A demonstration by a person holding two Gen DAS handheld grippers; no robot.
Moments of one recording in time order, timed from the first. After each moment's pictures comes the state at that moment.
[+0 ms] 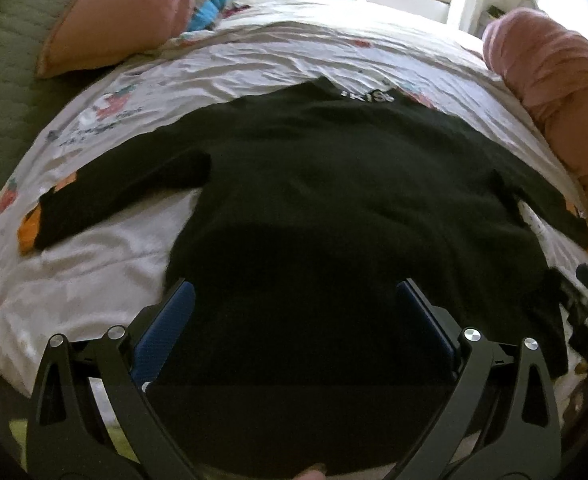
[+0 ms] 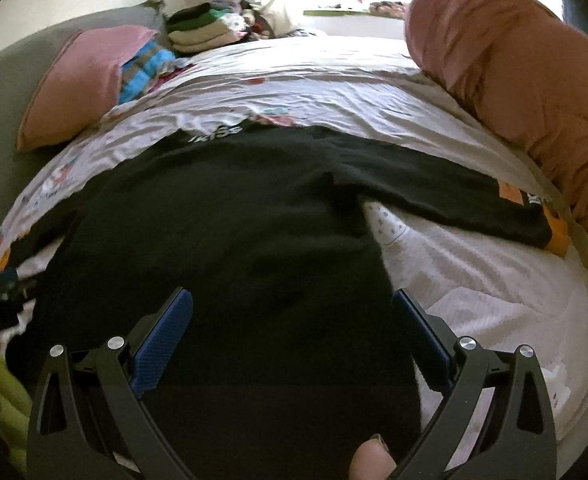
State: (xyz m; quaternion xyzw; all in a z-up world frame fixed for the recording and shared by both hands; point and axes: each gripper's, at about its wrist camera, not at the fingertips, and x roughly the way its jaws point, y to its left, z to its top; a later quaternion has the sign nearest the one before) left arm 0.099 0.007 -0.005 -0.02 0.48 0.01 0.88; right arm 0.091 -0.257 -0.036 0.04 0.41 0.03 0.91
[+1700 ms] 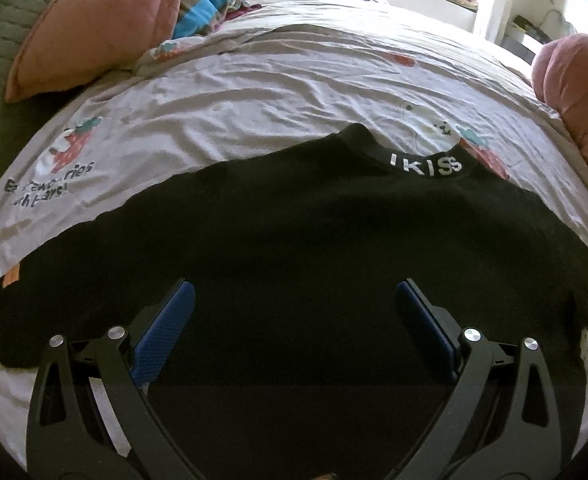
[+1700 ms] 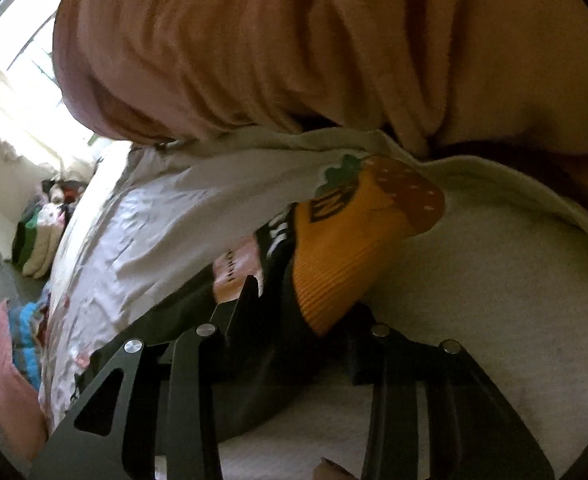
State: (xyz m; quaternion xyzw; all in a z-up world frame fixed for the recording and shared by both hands) left arm 0.266 0.023 -0.040 -0.02 0.48 0.05 0.88; right arm 0.166 -0.560 -0.108 0.40 0.33 -0.23 0.83
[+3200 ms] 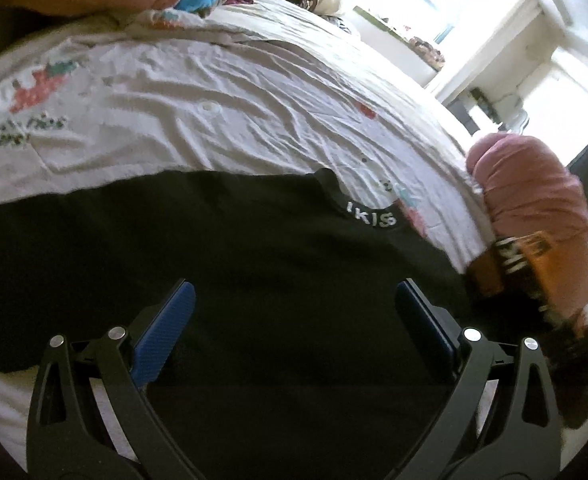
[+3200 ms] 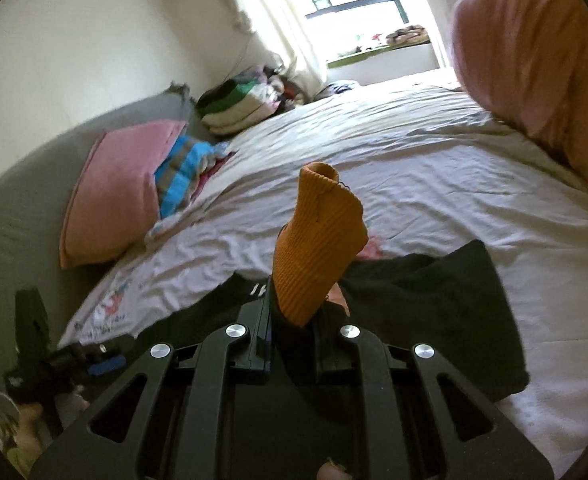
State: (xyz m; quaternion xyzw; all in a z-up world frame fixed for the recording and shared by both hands) left arm 0.258 0.101 -0.019 -0.24 0.44 -0.09 0.86; right arm 0.230 -0.228 0.010 0.17 0.29 0.12 0.93
